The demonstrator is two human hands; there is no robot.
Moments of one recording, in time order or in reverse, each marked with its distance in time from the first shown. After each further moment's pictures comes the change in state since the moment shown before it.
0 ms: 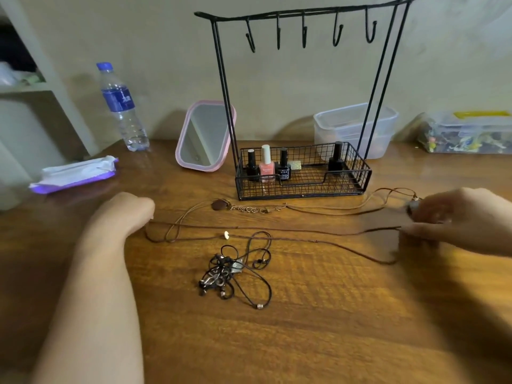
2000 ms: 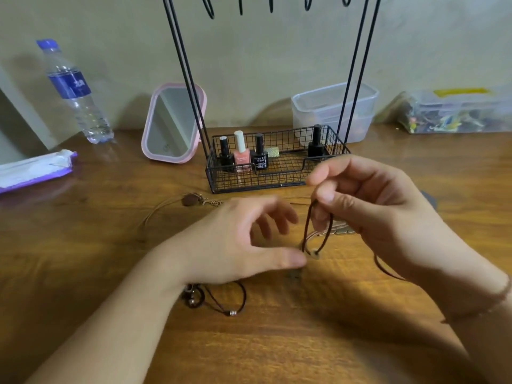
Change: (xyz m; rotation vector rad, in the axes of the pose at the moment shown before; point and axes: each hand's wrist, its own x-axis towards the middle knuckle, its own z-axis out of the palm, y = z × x) left_hand -0.144 0.083 0.059 -0.072 -0.568 1.166; right_hand -0.023 -0.097 0.034 1.401 -0.104 -0.502
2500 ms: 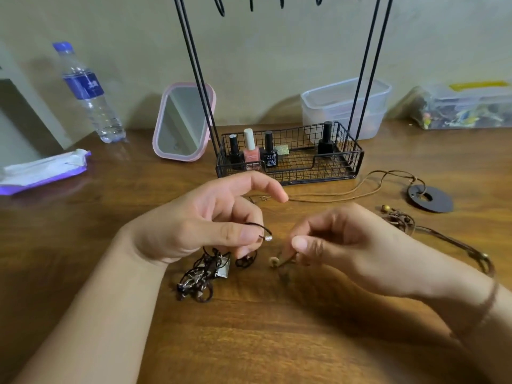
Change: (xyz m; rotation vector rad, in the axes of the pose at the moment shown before) left_hand -0.016 -0.022 -0.031 -0.749 -0.248 0.125; right_hand -0.005 0.014 0.011 -0.541 -0.317 0.210
